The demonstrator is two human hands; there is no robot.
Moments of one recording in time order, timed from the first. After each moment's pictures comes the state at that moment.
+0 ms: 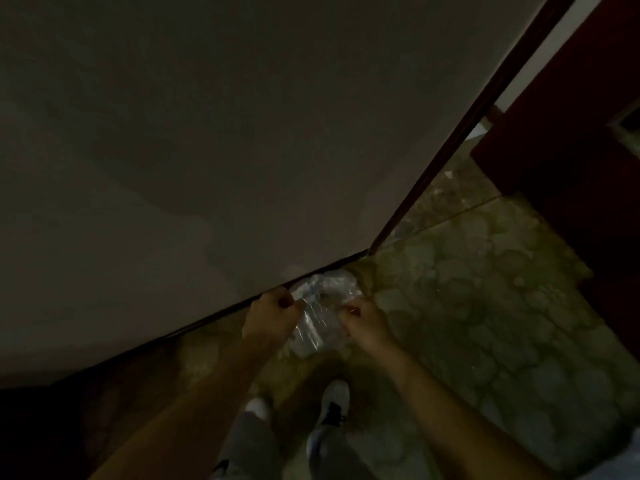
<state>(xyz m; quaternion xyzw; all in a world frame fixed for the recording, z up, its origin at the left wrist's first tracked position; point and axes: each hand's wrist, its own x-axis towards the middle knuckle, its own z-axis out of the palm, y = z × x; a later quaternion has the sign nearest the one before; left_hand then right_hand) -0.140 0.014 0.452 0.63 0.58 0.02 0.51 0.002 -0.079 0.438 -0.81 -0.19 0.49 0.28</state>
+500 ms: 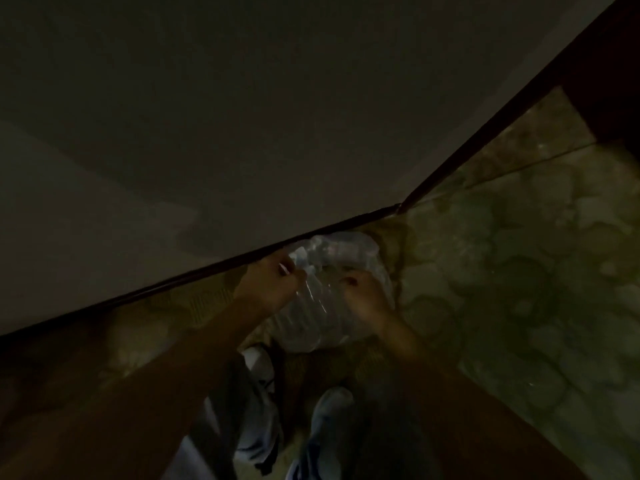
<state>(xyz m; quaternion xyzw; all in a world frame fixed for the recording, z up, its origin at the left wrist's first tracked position) -0.060 0.084 0.133 0.65 0.57 -0.07 0.50 0.085 -0.008 0.089 -0.83 -0.21 0.48 0.20</state>
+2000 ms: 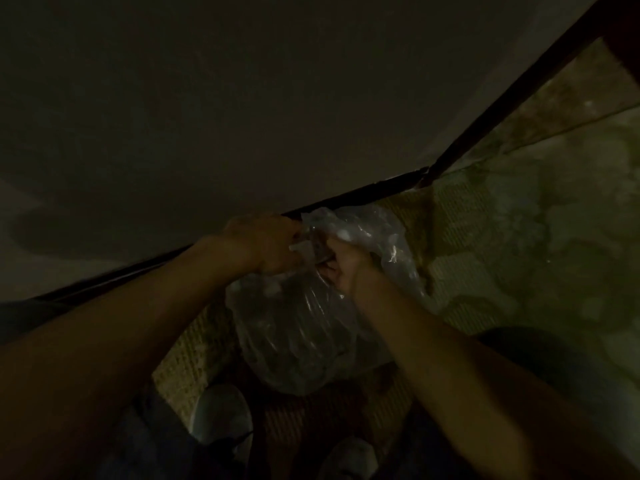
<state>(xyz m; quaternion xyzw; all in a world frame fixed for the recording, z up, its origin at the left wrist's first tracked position) -0.015 0.149 -0.059 0.85 0.32 -0.31 0.27 0.100 0.057 -0.152 -0.66 0.14 0.57 0.47</state>
